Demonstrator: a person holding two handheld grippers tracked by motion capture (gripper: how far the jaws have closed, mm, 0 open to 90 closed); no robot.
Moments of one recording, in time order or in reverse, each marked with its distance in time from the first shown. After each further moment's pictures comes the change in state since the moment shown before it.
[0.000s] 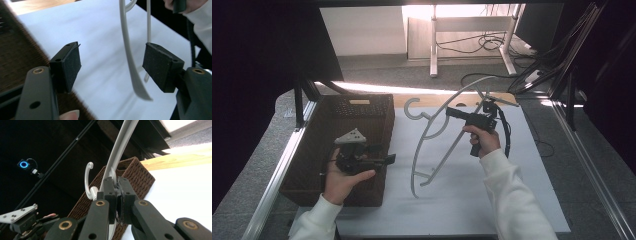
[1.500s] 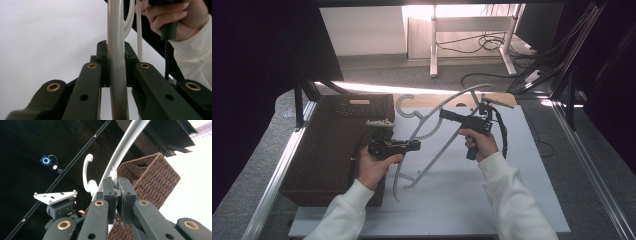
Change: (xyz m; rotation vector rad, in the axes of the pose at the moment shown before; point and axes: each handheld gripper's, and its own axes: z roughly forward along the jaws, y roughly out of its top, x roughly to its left) left arm -0.002 0.030 0.060 0.005 -0.189 -0.127; right arm 0.013 -0.008 0.007 0.017 0.128 0.003
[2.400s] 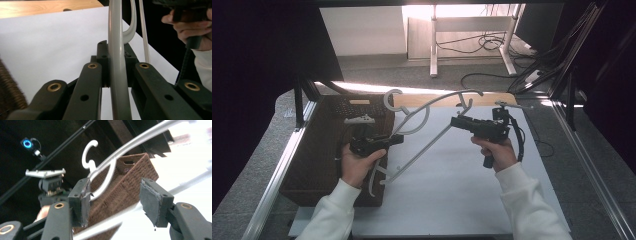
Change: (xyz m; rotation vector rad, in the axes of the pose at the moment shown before) left arm 0.012 -0.001 -0.042 -0.077 0.087 0.001; right arm 0.037 -0.004 -0.047 0.055 -0.146 -0.196
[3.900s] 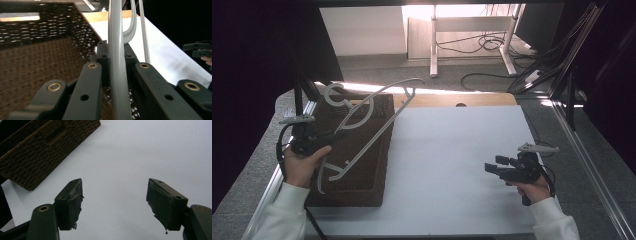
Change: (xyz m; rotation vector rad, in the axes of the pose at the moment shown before) left arm 0.066 -0.017 -0.114 -0.066 0.210 -0.020; right arm -0.058 -0.093 -0.084 0.210 -0.321 -0.131
